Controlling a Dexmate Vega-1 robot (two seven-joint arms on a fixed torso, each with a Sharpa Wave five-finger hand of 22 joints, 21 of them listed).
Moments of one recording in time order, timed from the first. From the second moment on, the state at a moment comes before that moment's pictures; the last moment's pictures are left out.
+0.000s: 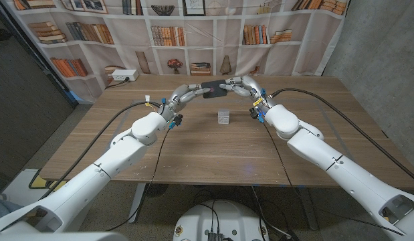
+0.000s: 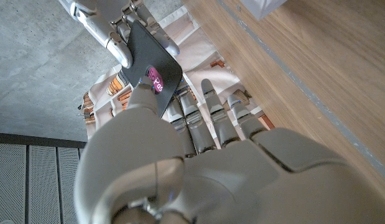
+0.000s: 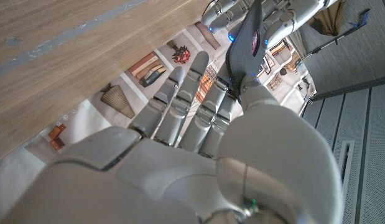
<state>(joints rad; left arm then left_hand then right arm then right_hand) 0.91 0.68 0.45 -1.79 -0.44 -0.06 0.06 0.96 0.17 0.06 -0.14 0.24 0.84 -0.03 0.34 0.19 0.92 -0.16 0.27 0.23 0.62 -0.06 0.21 0.17 0.22 0.08 0.22 0.18 -0.82 -0.62 -0.55 -1.81 0.13 0.02 -0.13 0.97 0.13 0.38 -0.12 0.20 0.99 -0.18 0.28 0.20 1.20 -0.21 0.21 0.18 1.00 -0.16 0.18 0.17 0.60 -0.01 0.23 0.19</state>
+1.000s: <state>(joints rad) 0.91 0.66 0.46 -1.80 -0.45 -0.04 0.08 1.04 0.16 0.18 -0.16 0.31 0.97 -0.05 0.35 0.19 1.05 -0.18 0.27 0.23 0.73 -0.07 0.21 0.17 0.29 0.06 0.22 0.18 -0.83 -0.63 -0.55 -1.81 0.13 0.03 -0.13 0.96 0.13 0.38 -0.13 0.19 0.99 -0.18 0.27 0.20 1.19 -0.21 0.21 0.18 1.01 -0.16 0.18 0.17 0.60 -0.01 0.23 0.19</state>
